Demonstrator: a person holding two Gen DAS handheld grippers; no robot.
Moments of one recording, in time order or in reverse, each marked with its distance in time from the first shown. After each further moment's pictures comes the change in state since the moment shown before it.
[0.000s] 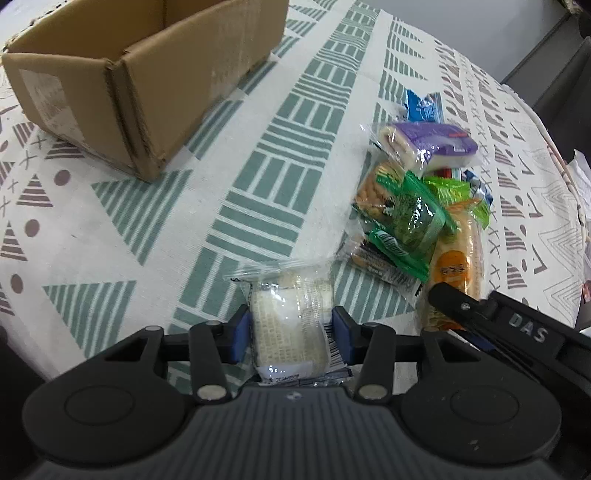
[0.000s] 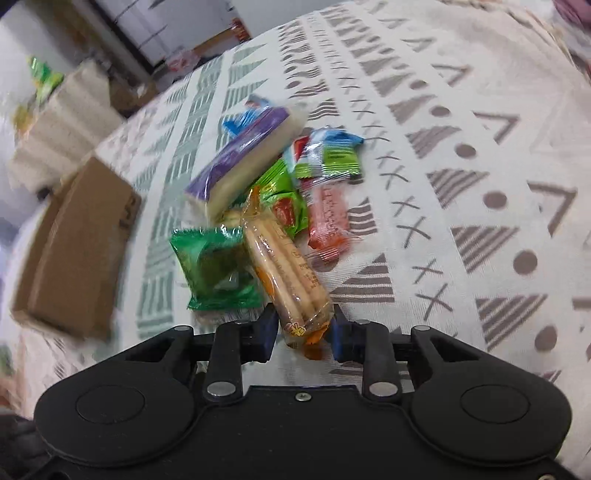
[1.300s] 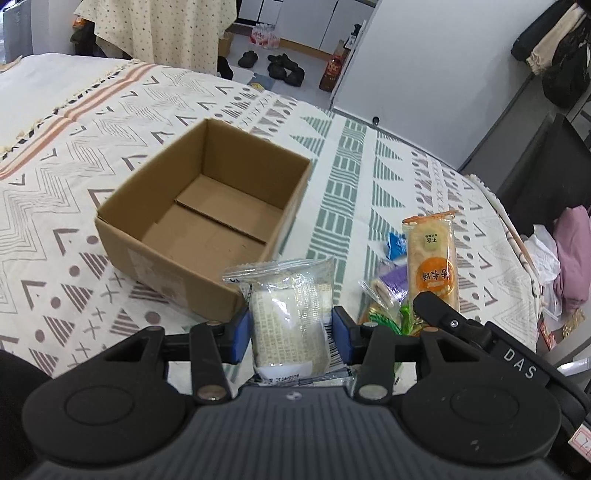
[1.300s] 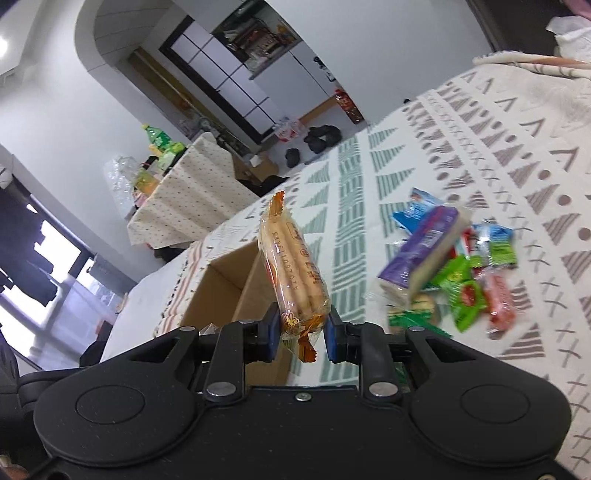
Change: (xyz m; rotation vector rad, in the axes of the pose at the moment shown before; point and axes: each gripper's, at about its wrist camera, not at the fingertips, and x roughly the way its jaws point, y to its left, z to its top) left arm -0.123 0.046 0.055 0.028 -0.256 -0.063; right arm -0.053 0.073 0.015 -0.050 -0.227 0.382
